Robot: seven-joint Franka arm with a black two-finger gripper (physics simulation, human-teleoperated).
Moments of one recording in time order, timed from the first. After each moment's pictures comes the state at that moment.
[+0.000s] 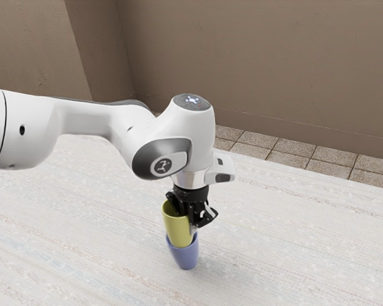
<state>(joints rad) -0.65 0.10 0.17 -2.04 0.08 2.07 -0.36</state>
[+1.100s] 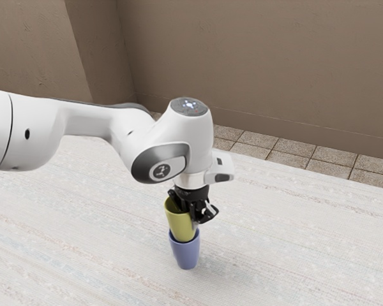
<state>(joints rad) -0.65 0.12 0.18 -2.06 0.12 2.16 -0.37</state>
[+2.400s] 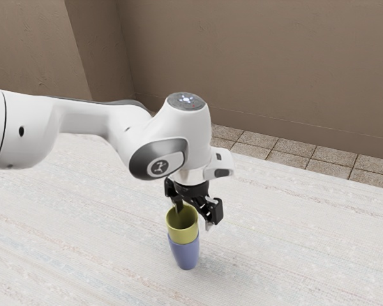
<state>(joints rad) -0.65 0.09 0.19 -2.06 0.11 2.16 -0.37</state>
